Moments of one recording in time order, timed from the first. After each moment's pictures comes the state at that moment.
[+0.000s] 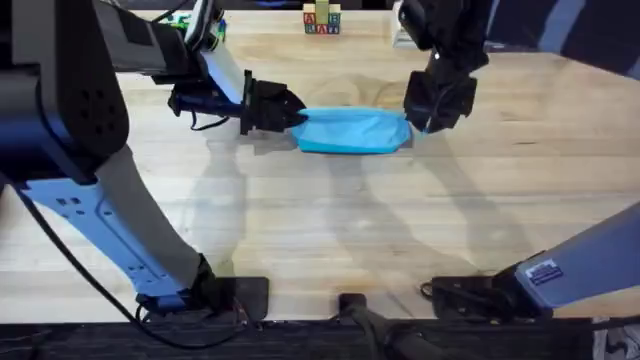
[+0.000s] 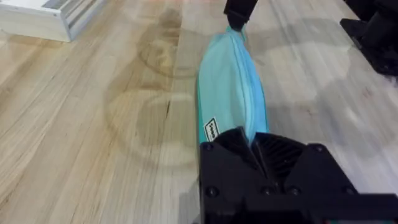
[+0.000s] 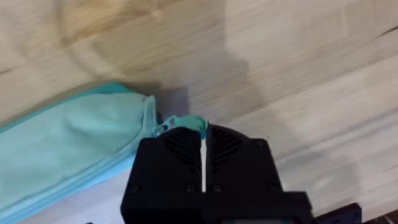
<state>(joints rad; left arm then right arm) 0.09 2.02 1.19 -0.94 1.32 1.68 0.36 1.80 1.38 -1.14 0.25 0.72</state>
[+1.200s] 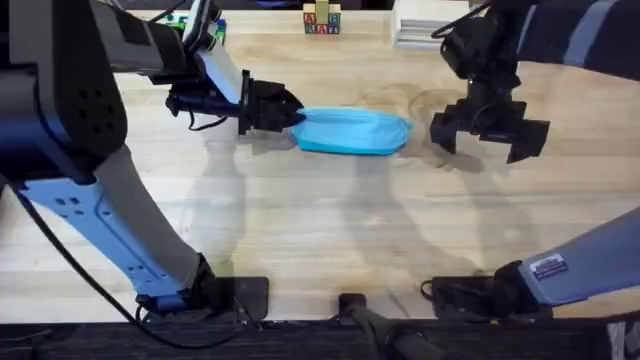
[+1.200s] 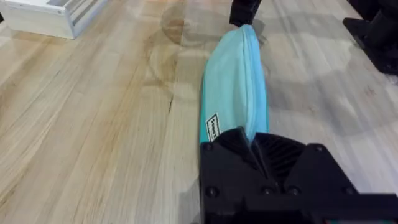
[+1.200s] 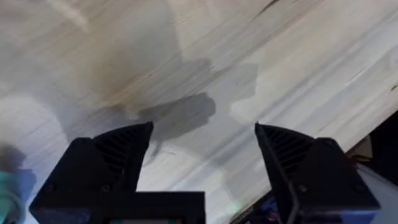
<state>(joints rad) 0.10 2.02 1.19 -0.94 1.31 1.68 0.17 1.79 1.21 -1.20 0.43 0.73</state>
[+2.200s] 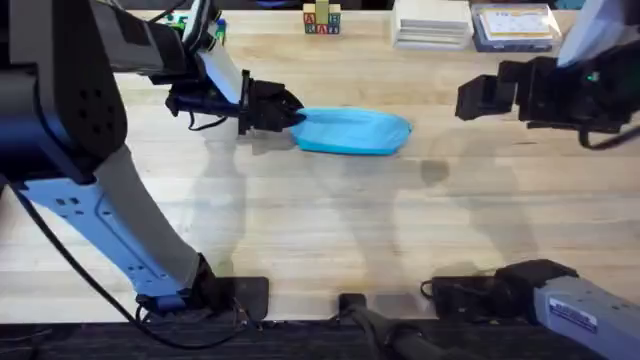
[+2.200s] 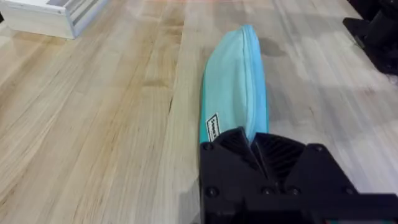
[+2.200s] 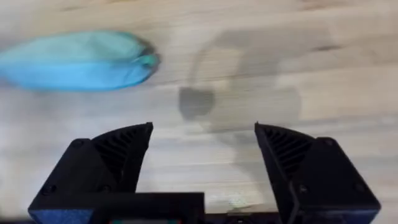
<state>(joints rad) 0.10 2.02 1.19 -0.94 1.31 1.68 0.17 1.12 1.21 -1.22 0.09 0.30</state>
